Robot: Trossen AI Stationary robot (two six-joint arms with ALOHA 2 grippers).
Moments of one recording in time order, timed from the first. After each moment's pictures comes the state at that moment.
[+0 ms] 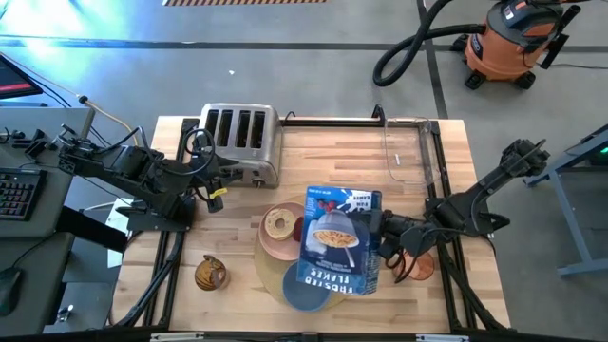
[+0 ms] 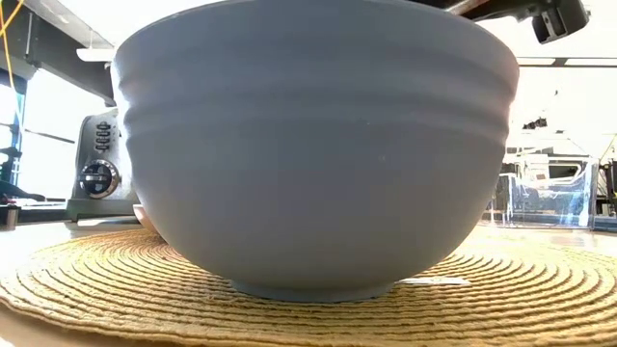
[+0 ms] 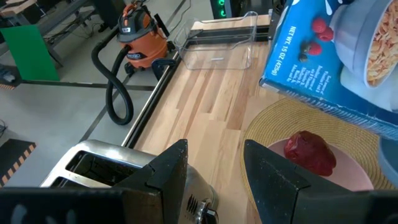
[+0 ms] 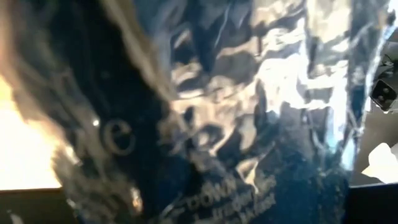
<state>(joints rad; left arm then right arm) -0.33 0.92 1.18 -0.87 -0.68 -0.13 0.62 1.17 0.88 -0.29 0.87 -1.42</state>
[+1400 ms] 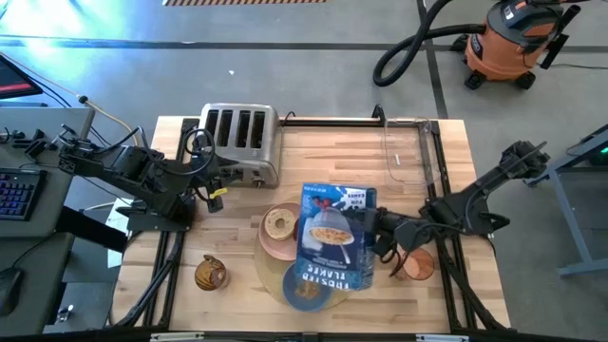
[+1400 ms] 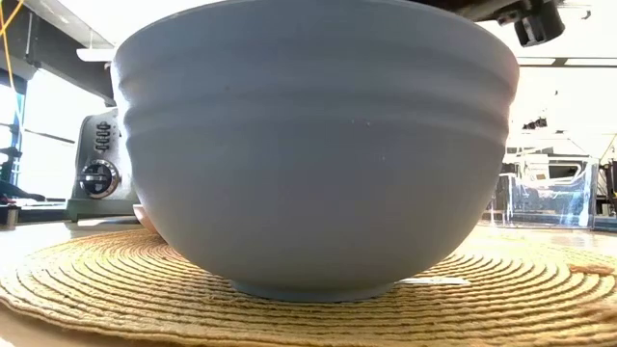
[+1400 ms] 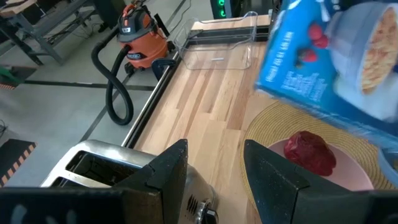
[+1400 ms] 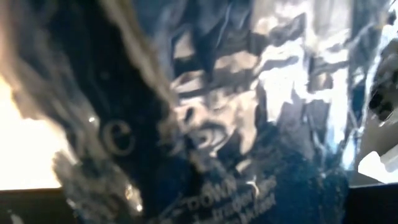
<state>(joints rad) -0.33 0.92 1.18 -0.87 -0.68 -0.13 0.57 1.19 0.88 -0.23 0.83 -1.53</state>
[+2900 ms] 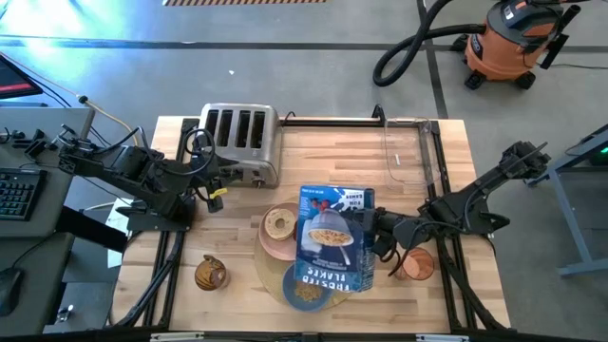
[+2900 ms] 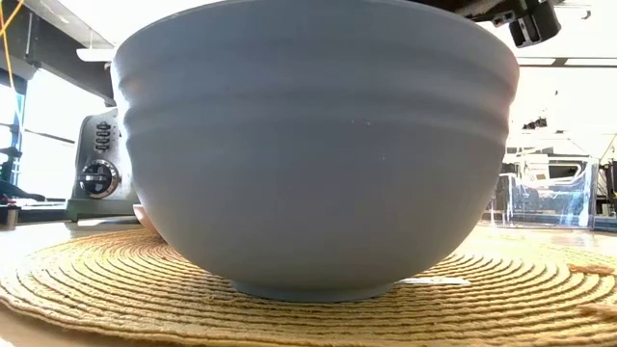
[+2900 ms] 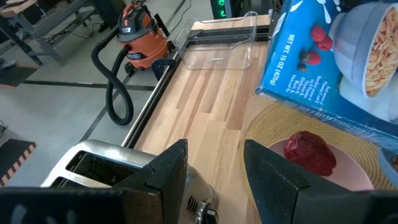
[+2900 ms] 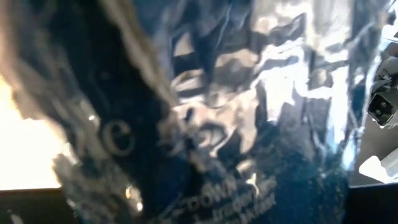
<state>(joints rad) -0.32 0.92 1.18 -0.87 -0.68 -0.13 0.54 1.19 0.88 -0.21 0.79 -1.55</state>
